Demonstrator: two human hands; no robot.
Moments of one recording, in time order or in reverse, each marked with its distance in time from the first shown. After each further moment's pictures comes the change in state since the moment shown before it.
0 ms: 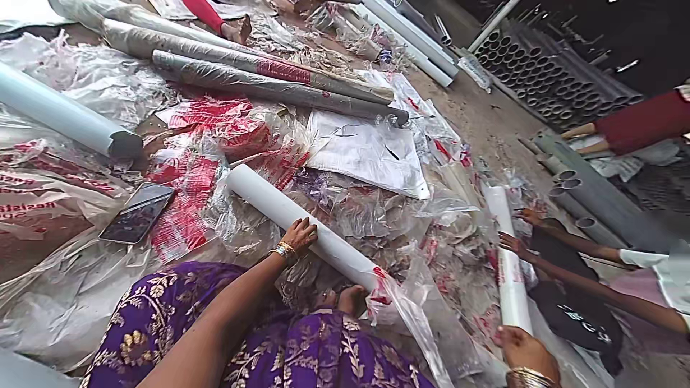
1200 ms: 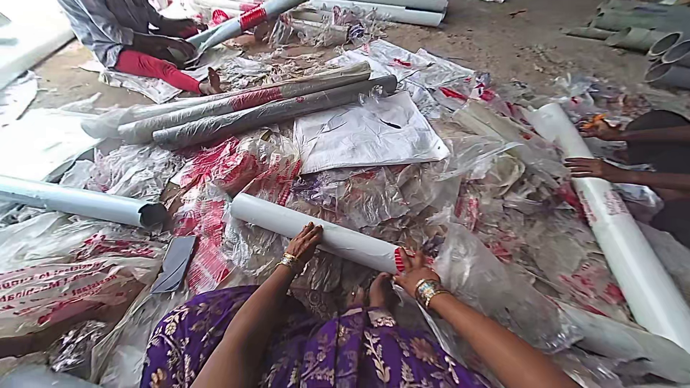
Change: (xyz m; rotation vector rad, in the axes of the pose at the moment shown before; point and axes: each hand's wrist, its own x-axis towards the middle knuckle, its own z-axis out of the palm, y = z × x) left_hand 0.005 -0.007 0.026 0.156 0.272 0.090; right_hand 0.000 -0.131 0.183 -0.401 -0.706 -0.401
